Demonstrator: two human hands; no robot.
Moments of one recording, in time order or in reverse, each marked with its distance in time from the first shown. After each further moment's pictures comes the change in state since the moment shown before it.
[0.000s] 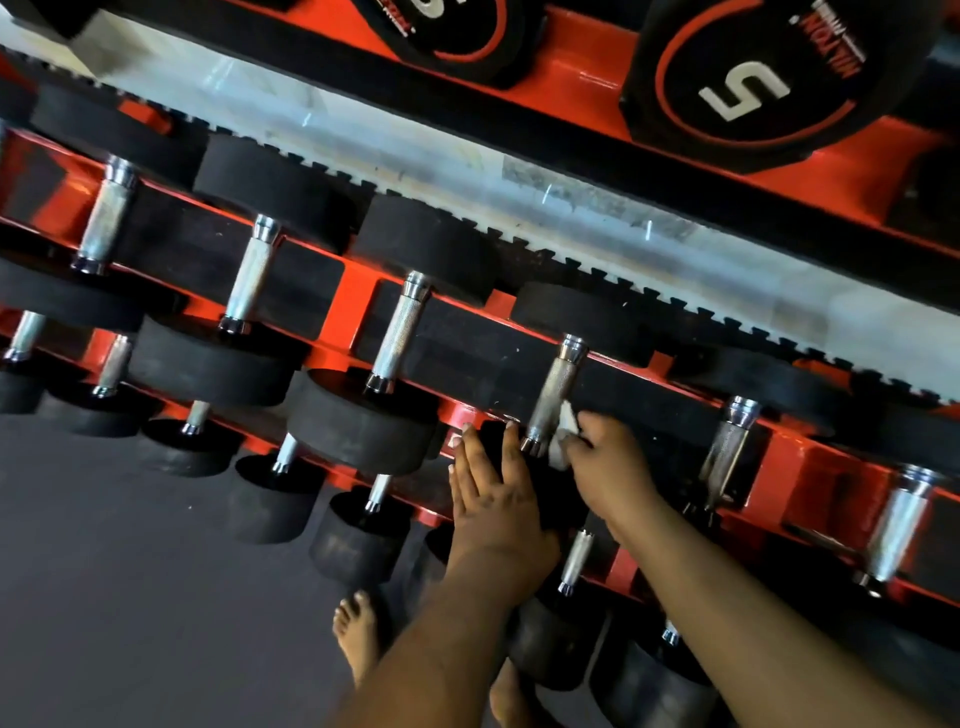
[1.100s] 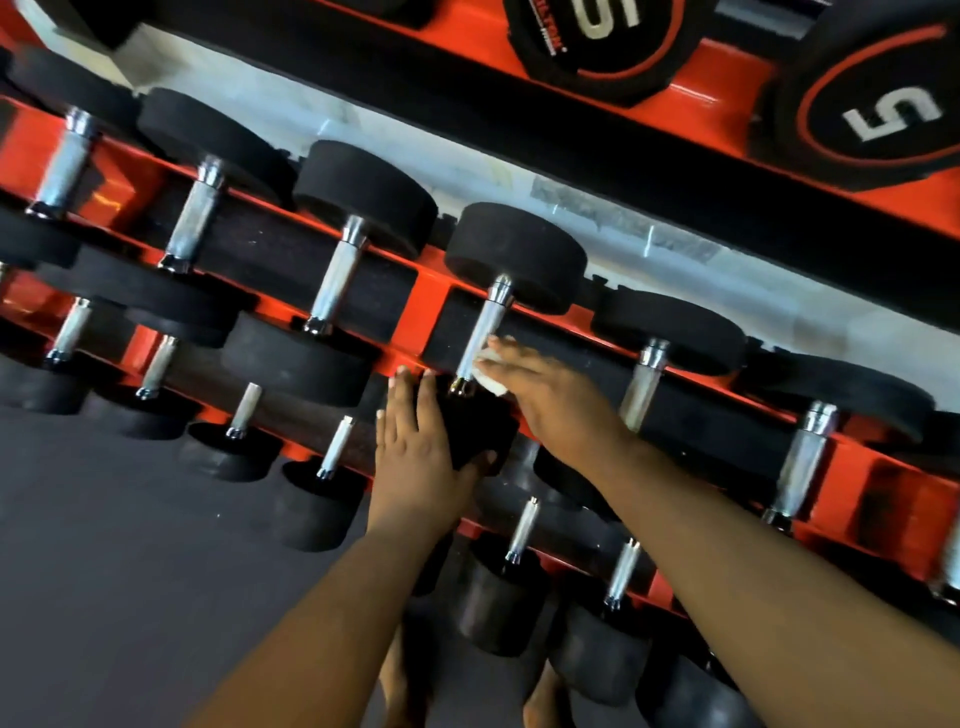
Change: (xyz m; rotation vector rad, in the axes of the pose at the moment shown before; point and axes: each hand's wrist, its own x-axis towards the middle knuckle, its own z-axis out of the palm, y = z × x) left_hand 0.023 -0.141 -0.104 -0.029 0.386 0.078; right_hand 0.020 -0.104 0.088 -0.424 -0.071 -0.904
